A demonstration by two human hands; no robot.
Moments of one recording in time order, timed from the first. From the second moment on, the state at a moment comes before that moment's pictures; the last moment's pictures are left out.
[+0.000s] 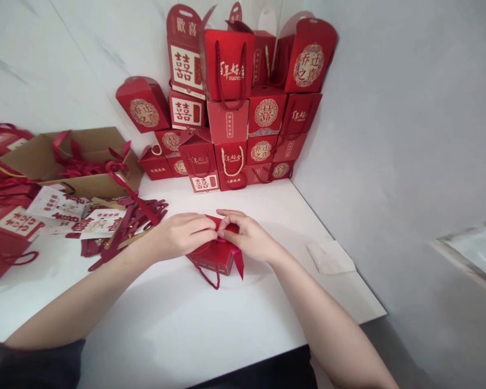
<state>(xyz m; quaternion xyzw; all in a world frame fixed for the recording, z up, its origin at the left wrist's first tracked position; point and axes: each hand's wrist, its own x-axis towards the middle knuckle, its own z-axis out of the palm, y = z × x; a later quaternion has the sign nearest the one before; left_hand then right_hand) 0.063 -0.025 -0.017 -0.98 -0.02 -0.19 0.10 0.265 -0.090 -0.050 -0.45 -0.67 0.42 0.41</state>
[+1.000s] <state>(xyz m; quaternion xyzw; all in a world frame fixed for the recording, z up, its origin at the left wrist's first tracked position) 0.052 -0.018 0.004 -0.87 -0.36 -0.07 -0.33 0.269 -0.088 -0.051 -0.46 -0.63 0.47 0.41</state>
